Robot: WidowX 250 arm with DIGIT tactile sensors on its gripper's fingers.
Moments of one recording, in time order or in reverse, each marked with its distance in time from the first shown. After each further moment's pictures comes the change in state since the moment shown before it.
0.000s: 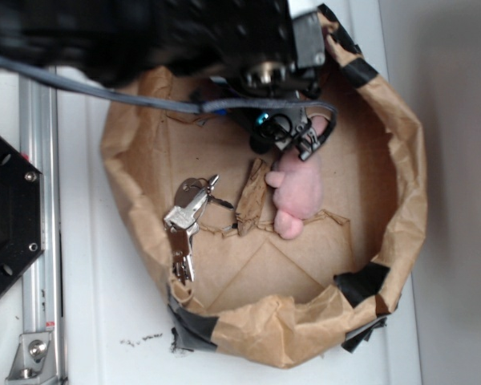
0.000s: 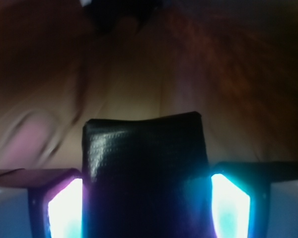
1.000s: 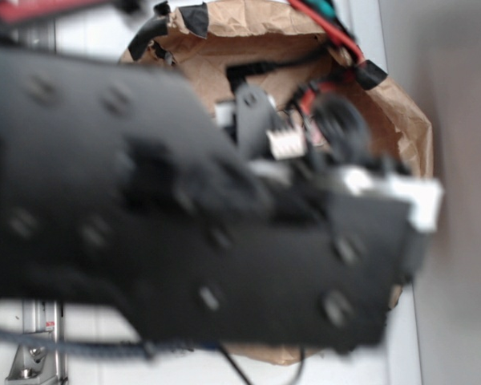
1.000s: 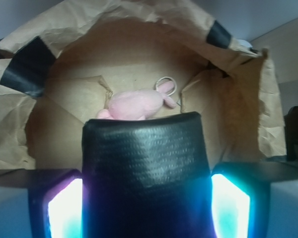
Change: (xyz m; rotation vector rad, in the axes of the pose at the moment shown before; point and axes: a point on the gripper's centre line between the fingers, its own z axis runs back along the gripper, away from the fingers) arm -0.051 -0.058 0.105 0.137 0.041 -0.567
